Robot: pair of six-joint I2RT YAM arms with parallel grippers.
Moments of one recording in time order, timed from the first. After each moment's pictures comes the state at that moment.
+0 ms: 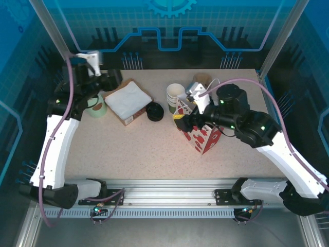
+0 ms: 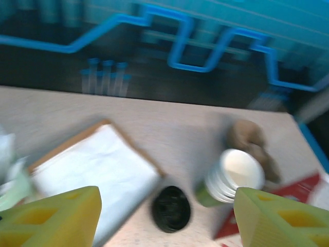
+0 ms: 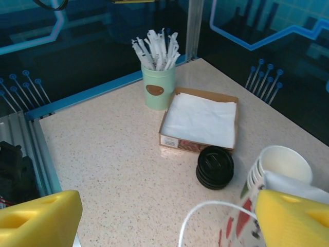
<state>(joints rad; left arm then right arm) -0.07 1.26 1.61 -0.79 0.11 -0.31 0.82 1.15 1.54 -0.79 -0.12 -0.08</state>
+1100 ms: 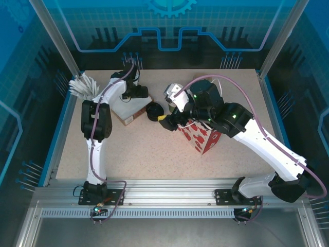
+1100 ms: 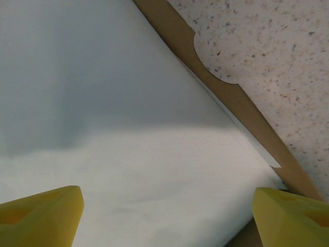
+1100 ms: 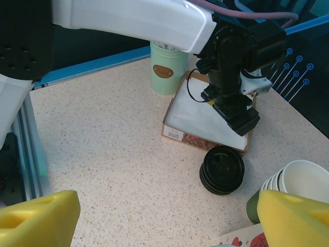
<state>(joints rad) -0.15 2.27 1.96 -0.84 0.04 -0.25 0.84 1.32 1.57 -0.75 -0.13 -0.17</state>
